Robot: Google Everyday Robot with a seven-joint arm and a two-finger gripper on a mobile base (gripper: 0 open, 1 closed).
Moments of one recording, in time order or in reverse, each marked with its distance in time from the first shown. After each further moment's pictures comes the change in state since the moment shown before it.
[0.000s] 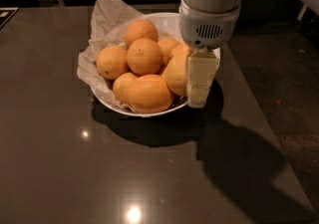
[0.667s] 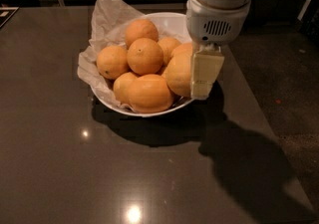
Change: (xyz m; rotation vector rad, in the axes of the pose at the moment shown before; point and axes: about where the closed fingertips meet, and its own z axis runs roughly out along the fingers) arm 0.010 -0.003 -0.009 0.032 -0.021 0.036
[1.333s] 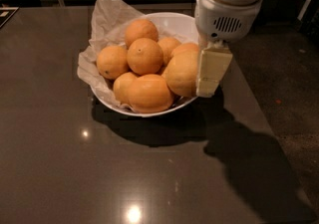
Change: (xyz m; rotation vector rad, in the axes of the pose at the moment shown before) arm 0.008 -0.002 -0.007 0.016 -0.019 0.016
